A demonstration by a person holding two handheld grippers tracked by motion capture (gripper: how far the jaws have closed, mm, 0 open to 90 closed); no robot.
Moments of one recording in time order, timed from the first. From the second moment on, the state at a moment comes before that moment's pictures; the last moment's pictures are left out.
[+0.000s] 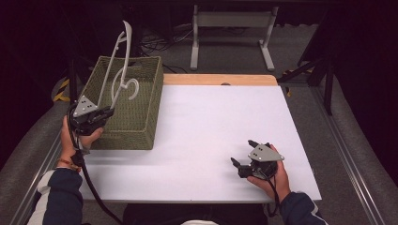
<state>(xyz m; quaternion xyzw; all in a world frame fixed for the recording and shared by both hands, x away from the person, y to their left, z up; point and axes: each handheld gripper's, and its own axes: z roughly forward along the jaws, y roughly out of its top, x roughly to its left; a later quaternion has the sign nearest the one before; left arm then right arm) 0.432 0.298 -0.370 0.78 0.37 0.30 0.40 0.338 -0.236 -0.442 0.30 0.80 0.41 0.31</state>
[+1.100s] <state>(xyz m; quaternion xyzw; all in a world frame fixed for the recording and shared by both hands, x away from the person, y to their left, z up) 0.433 0.298 -0.382 0.80 0.39 0.31 0.33 0.339 -0.234 -0.446 0.30 0.81 0.39 0.30</state>
